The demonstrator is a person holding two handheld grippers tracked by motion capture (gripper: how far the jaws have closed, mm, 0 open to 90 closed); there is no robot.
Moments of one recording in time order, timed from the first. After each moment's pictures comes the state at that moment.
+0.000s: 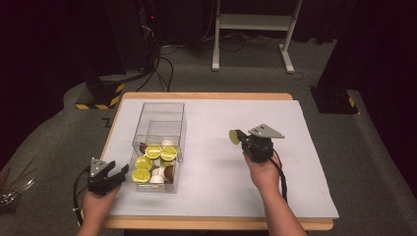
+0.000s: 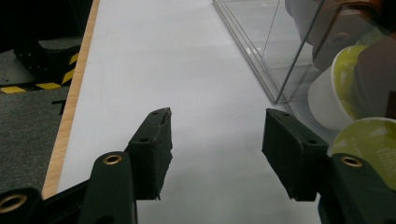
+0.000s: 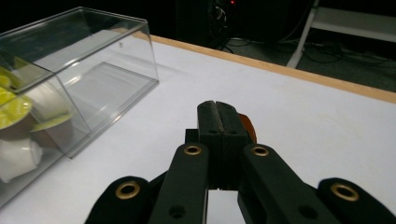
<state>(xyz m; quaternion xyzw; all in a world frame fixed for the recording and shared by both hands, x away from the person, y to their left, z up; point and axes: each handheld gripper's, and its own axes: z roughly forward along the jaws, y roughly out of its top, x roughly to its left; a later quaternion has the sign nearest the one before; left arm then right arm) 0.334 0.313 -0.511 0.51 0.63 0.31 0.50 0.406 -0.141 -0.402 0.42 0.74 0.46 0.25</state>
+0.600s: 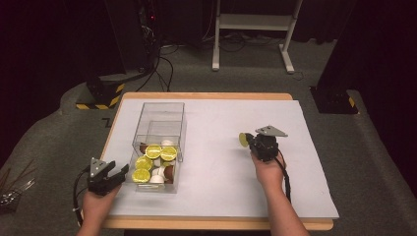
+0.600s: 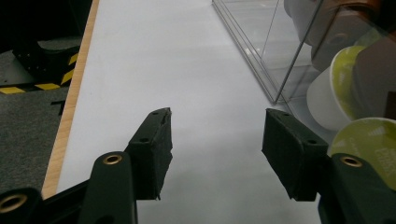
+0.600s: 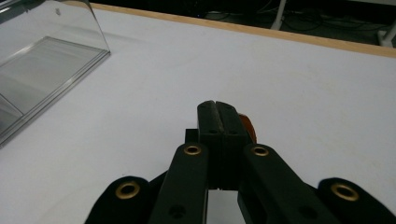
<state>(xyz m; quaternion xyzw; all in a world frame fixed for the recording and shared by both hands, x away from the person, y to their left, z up) 0.334 0.313 -0.511 0.51 0.63 0.31 0.50 0.432 -0.165 -0.437 0.48 0.73 0.42 0.24</state>
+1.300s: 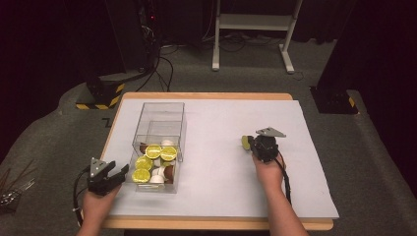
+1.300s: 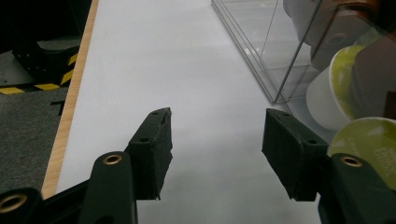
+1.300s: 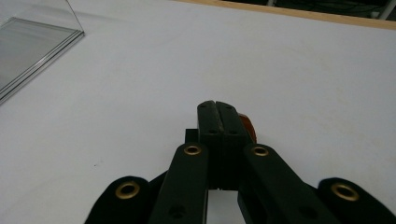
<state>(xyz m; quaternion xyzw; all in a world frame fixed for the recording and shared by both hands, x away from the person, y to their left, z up) 0.334 0.313 -0.511 0.51 0.63 0.31 0.50 0.442 -0.171 -0.457 0.50 0.74 0.39 0.24</state>
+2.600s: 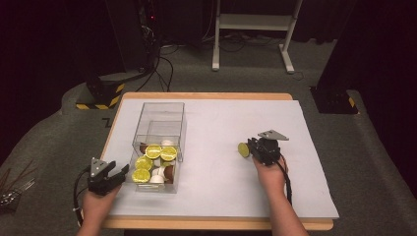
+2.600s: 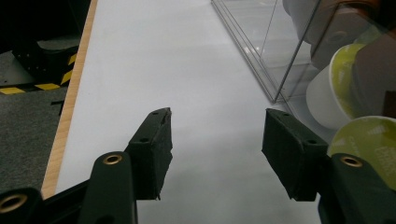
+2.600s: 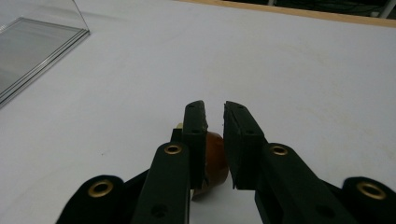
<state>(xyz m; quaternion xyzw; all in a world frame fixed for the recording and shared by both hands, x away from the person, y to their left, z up) 0.334 0.313 -0.511 0.51 0.63 0.31 0.50 0.429 -0.175 -0.455 0.50 0.73 0.40 0.24</state>
